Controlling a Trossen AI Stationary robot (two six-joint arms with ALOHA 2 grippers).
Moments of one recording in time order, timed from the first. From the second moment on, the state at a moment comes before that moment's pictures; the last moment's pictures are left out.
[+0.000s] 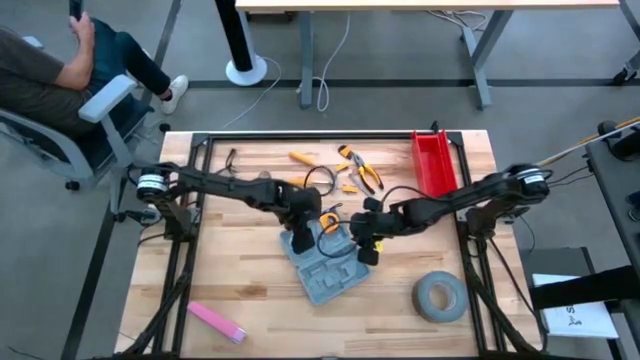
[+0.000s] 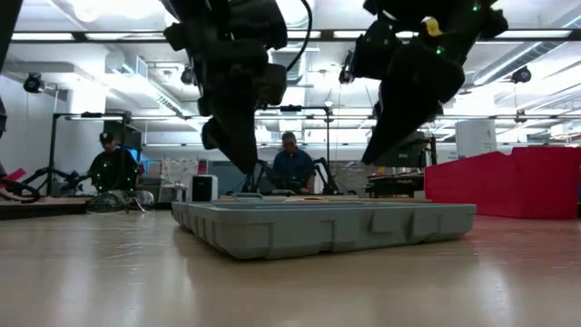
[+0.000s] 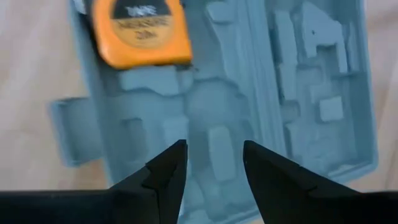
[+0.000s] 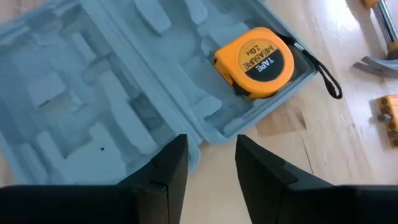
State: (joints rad) left arm 0.02 1.74 1.19 -0.59 0.19 -0.36; right arm 0.14 1.55 0.92 -0.31 0.15 0.24
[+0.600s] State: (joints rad) left arm -0.09 1.75 1.11 -0.52 0.16 -0.51; right arm -0.13 1.60 0.98 -0.30 -0.01 0.01
